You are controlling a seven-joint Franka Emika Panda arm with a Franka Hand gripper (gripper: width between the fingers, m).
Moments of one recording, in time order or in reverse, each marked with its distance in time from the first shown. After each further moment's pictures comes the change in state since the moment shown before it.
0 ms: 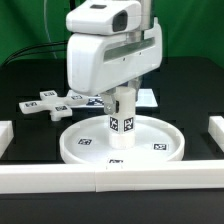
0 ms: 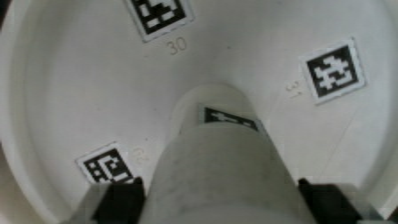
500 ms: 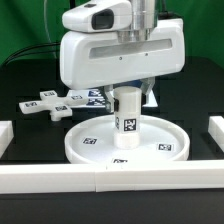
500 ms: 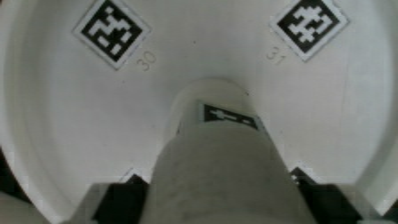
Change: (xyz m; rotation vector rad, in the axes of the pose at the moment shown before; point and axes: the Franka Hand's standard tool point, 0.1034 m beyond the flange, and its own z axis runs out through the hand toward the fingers) arm 0.007 -0.006 0.000 0.006 0.038 0.435
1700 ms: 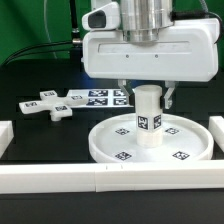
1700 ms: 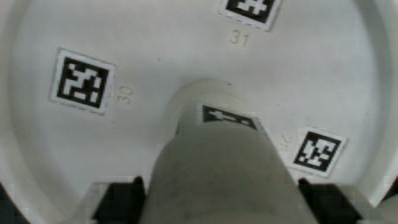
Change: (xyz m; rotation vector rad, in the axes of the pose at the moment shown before) arm 0.013 -0.032 0.000 0.078 0.006 1.008
